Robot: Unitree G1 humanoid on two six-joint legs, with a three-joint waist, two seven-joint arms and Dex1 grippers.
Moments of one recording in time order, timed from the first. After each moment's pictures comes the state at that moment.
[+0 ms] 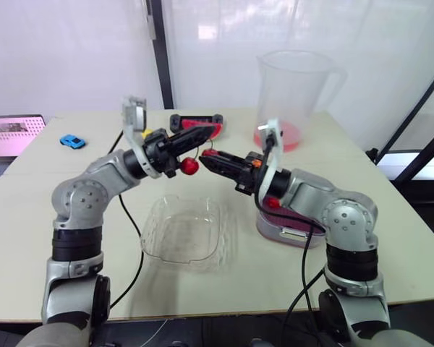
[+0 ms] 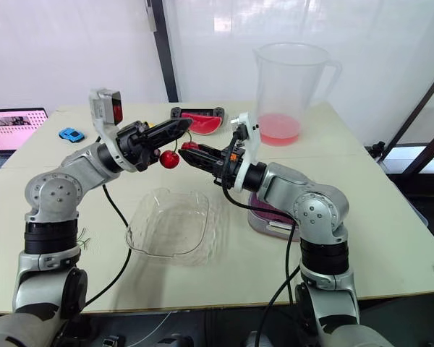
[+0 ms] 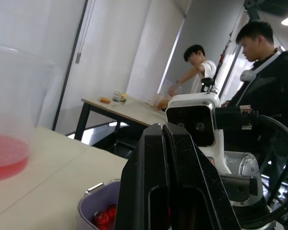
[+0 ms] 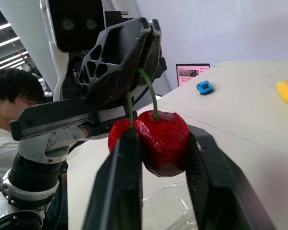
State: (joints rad) left arm -0.84 0.43 0.21 -0.04 -0.99 0.82 -0.84; right arm -0.78 -0.24 -0.12 -0.29 0.92 1.04 0.42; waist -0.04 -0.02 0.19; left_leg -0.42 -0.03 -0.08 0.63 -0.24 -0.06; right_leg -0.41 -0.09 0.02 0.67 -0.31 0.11
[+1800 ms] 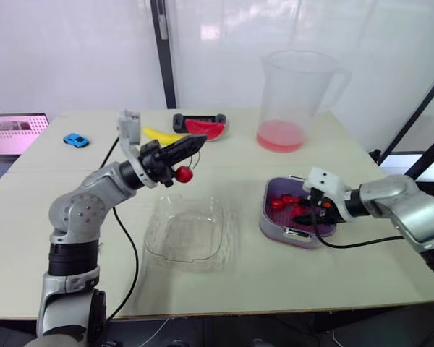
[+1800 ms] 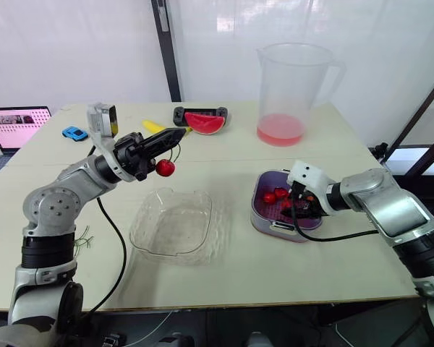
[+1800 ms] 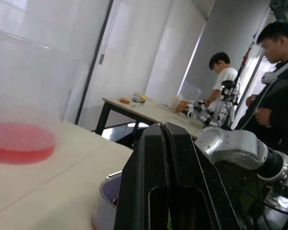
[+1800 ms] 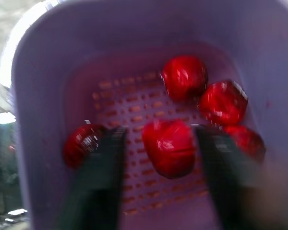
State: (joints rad) left arm -0.74 0.43 0.22 -0.09 -0.98 0.77 -0.80; right arm -0.67 -1.06 0.26 -0.05 0.30 0.72 1.03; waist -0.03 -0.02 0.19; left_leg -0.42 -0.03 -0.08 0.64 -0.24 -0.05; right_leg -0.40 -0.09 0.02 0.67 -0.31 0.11
